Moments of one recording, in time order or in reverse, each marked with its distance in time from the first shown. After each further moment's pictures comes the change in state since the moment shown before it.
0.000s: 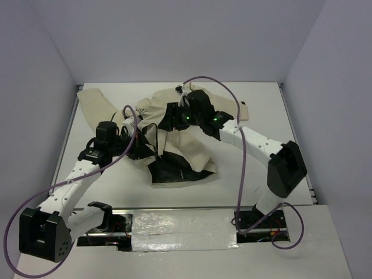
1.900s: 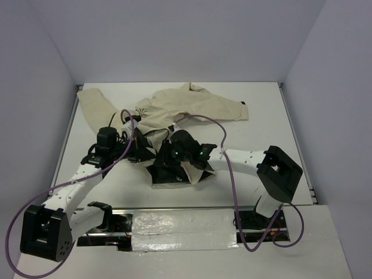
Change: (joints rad) left arm 0.024 0.003 -0.135 0.163 0.027 -0.180; right arm 0.275 -0.053 -0.349 0.157 0.272 0.398
